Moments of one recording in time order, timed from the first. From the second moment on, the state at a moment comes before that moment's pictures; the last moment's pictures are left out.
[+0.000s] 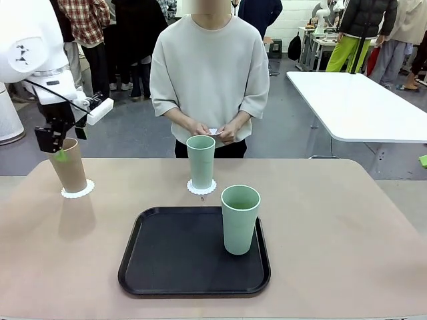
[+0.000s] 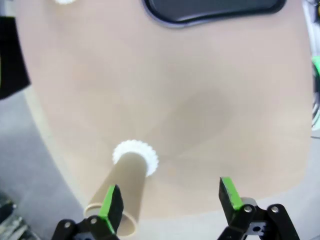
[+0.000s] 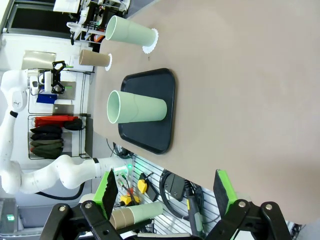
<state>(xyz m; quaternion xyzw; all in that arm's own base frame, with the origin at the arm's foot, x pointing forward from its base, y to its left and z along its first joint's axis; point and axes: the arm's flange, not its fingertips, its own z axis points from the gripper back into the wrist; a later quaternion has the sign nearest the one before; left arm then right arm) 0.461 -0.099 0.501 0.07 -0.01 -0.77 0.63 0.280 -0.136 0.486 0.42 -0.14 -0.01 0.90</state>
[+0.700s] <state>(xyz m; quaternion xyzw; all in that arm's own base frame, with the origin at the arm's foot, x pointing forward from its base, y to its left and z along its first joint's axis) 0.459 -0.098 0.501 0.07 -0.02 -0.77 0.63 0.280 -0.136 0.486 0.42 -0.14 -0.01 0.90</state>
